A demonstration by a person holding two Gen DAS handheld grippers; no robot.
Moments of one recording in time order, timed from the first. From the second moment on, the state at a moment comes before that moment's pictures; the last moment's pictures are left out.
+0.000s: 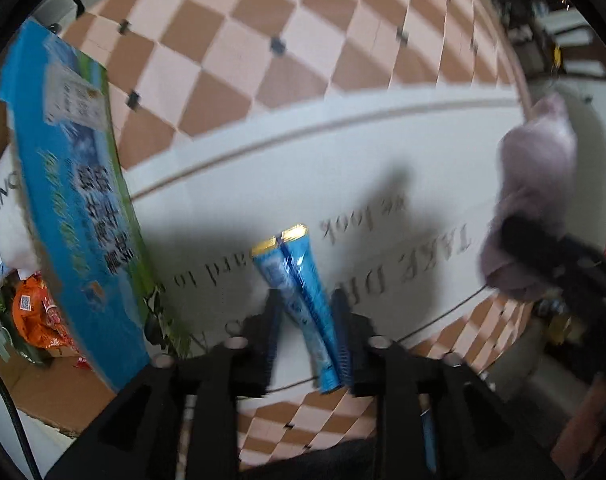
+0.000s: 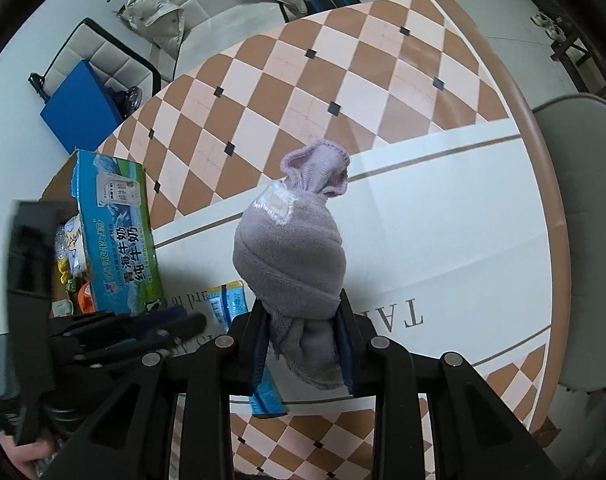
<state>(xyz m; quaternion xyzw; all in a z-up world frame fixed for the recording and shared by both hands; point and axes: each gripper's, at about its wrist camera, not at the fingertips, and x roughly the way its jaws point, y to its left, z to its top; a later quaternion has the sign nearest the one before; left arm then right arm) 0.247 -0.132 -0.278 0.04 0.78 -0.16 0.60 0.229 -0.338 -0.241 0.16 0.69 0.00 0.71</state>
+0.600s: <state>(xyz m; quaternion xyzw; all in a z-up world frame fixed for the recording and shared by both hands) 0.192 -0.162 -0.341 0.07 0.80 -0.11 0.59 0.192 -0.364 -0.255 0.18 0.69 -0.03 0.70</state>
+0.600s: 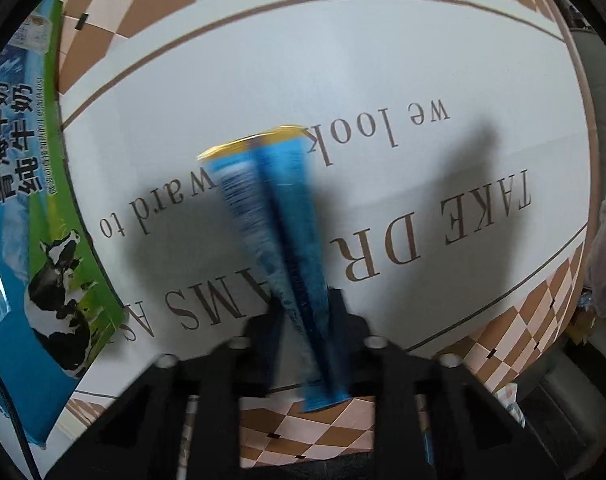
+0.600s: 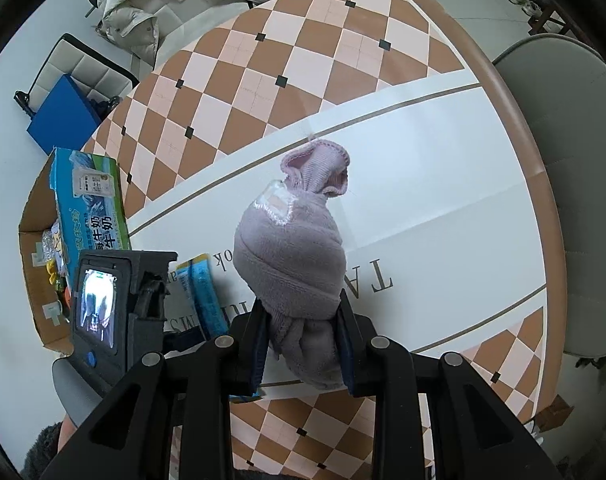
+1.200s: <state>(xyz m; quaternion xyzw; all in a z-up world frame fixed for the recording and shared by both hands) 0.232 -0.004 -0.119 -0.02 0.66 -0.11 0.75 0.197 -0.232 -0.188 0.18 0.65 0.10 0.73</state>
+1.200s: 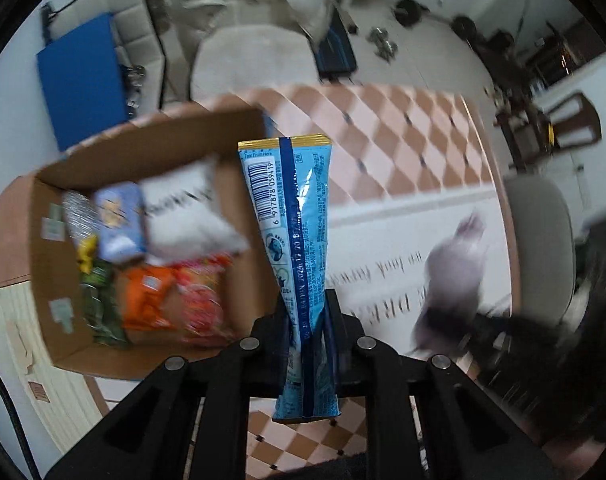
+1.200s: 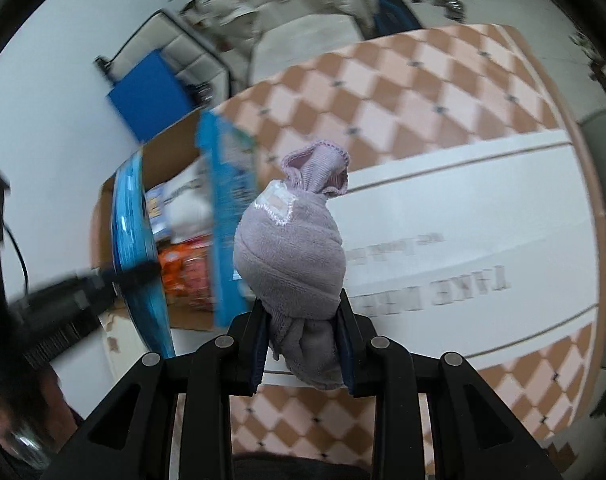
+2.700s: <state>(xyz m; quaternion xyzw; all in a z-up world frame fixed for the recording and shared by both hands) 0.277 0.098 -0.153 0.00 0.63 -0.07 0.77 0.227 -0.085 -0.200 0.12 0.67 0.03 0.73</state>
